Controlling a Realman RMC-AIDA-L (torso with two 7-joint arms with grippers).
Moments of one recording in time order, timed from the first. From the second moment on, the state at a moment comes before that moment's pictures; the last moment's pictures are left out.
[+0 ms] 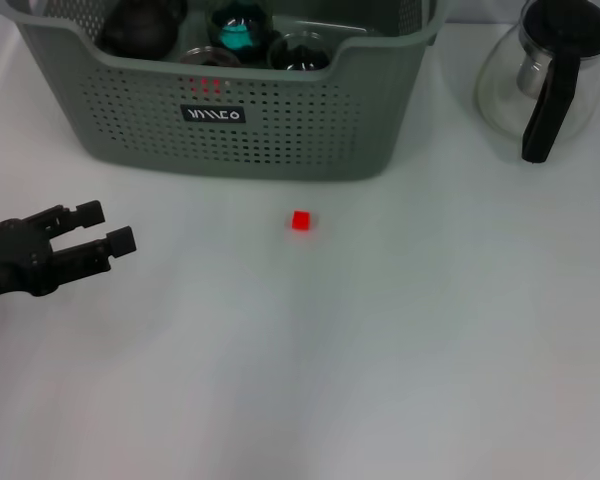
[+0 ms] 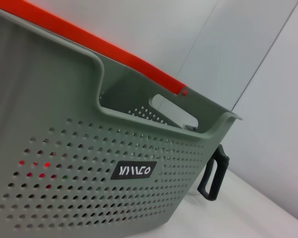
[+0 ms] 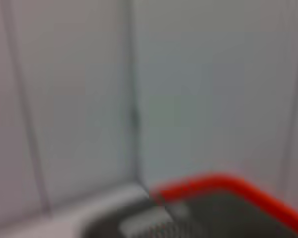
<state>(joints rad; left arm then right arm) -0.30 -2.07 0.19 0.66 2.19 1.80 -1.41 0.99 2.09 -1.07 -1.14 -2.08 -1.20 2.25</state>
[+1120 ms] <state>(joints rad) -0.33 -2.06 0.18 0.65 2.19 1.78 -1.41 1.11 2.10 -1.22 -0.94 -2.33 -0.93 2.41</state>
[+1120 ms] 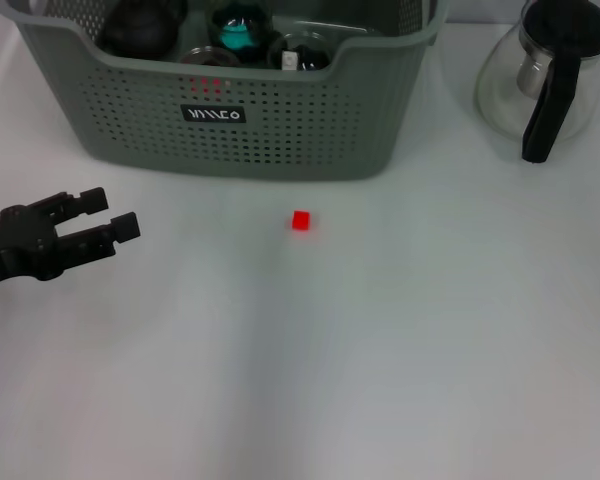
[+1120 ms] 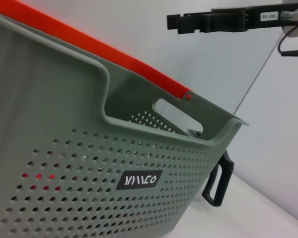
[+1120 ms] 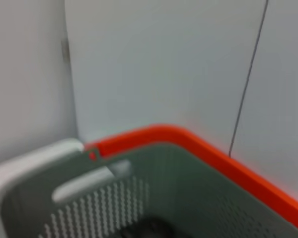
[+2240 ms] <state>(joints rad) -0.31 -2.06 0.08 0.64 2.19 1.79 -1.41 0.63 2.10 -1.28 -1.33 -1.88 -1.65 2.00</state>
